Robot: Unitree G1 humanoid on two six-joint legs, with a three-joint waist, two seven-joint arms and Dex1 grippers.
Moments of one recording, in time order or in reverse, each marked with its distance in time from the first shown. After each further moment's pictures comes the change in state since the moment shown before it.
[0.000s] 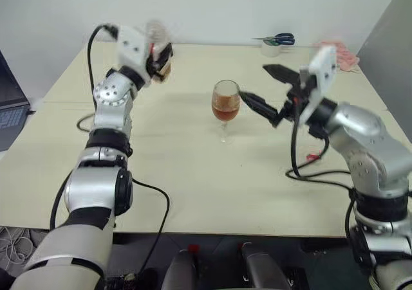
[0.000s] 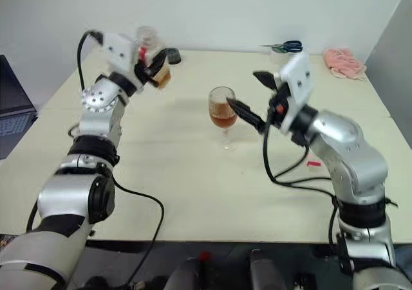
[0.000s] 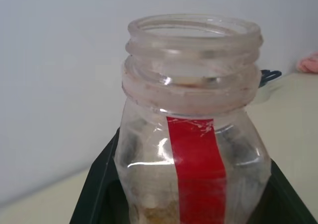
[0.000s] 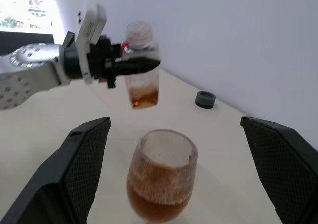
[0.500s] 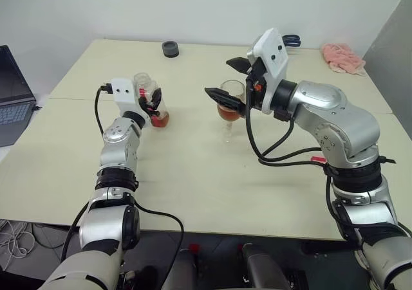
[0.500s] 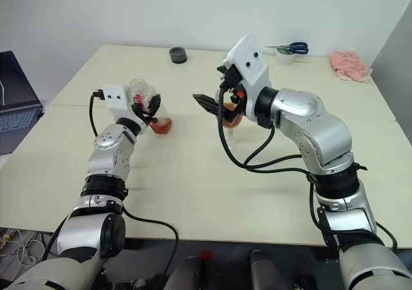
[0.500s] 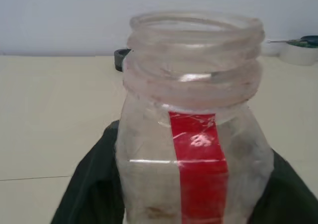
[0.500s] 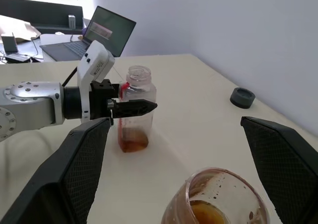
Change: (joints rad) left arm 0.224 -0.076 0.057 -0.208 -0.055 0.225 0.166; right arm -0.162 0.074 0.170 0.139 -0.098 0.013 0.034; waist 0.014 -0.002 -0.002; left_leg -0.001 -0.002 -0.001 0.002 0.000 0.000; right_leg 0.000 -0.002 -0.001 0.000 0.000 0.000
